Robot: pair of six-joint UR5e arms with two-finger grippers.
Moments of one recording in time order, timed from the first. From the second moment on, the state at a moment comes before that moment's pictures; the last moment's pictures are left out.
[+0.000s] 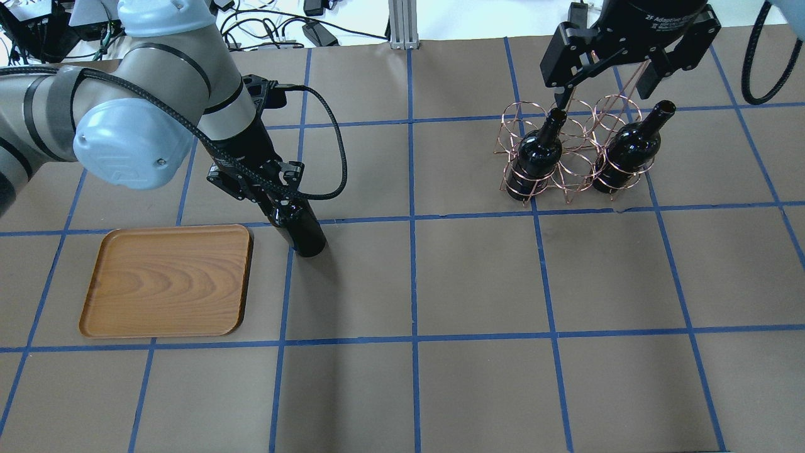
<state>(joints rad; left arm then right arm) -1.64 -1.68 -1.71 -1.48 1.53 0.02 1.62 -1.57 1.39 -1.46 -1.59 -0.03</state>
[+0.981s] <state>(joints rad) -1.62 -1.70 -1.68 -1.45 1.52 0.02 1.62 -1.57 1.39 -1.46 -1.59 -0.02</state>
